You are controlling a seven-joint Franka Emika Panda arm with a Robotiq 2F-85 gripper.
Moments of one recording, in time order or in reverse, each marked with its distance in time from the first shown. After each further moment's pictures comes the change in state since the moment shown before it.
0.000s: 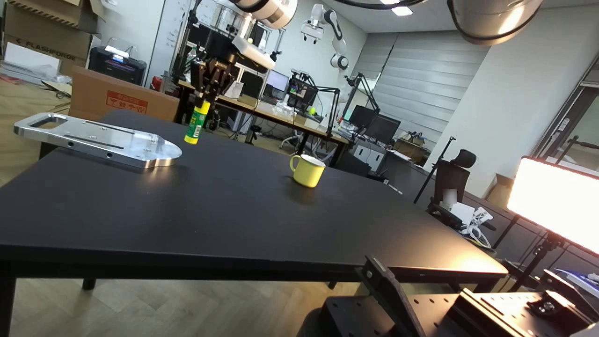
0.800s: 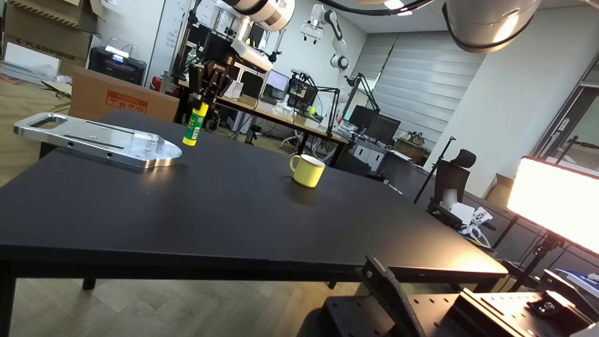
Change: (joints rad) arm 0.007 0.034 0.000 0.049 0.000 -0.017 -0.028
